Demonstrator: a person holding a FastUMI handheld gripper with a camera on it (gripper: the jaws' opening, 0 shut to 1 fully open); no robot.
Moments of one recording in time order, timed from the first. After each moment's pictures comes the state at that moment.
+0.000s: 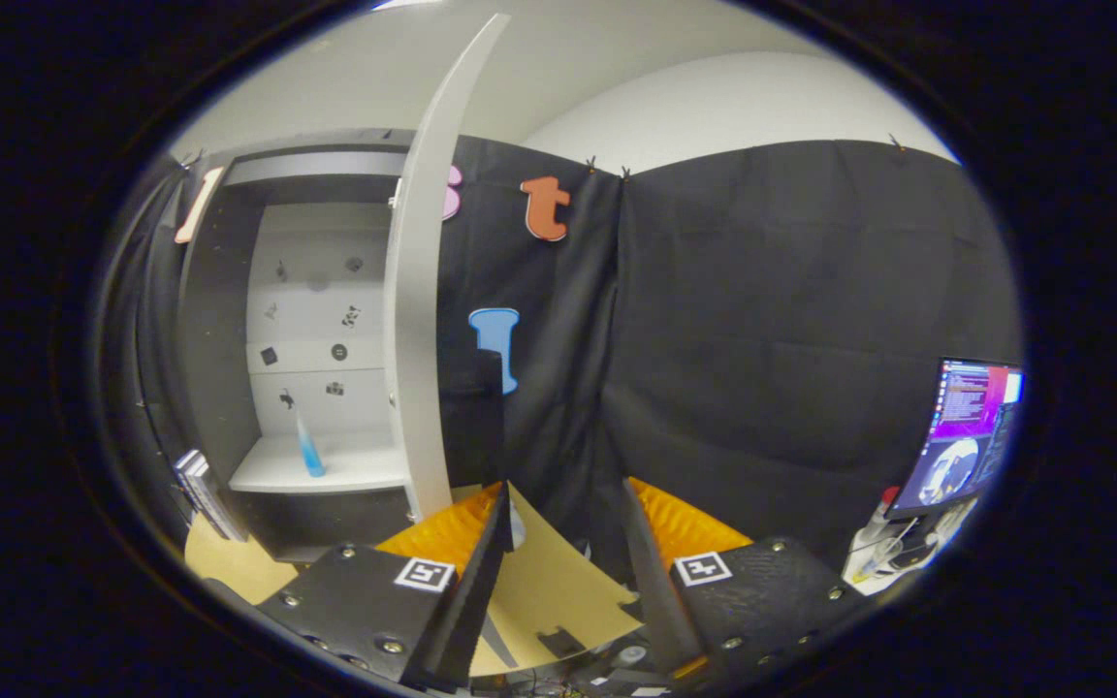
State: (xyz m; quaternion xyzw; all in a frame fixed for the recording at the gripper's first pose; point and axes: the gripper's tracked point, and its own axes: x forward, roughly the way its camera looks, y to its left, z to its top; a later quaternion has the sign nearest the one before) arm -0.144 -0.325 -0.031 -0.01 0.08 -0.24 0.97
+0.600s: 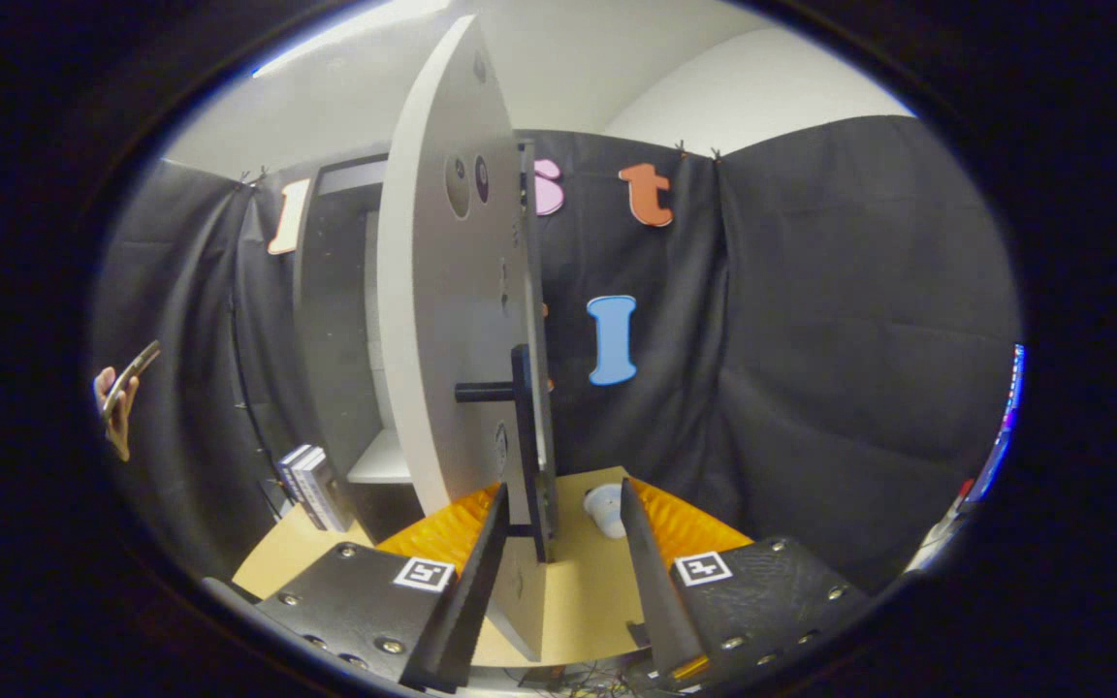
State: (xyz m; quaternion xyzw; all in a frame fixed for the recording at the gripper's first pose) arm -0.117 -0.233 -0.042 0.02 0.10 -0.07 0.99
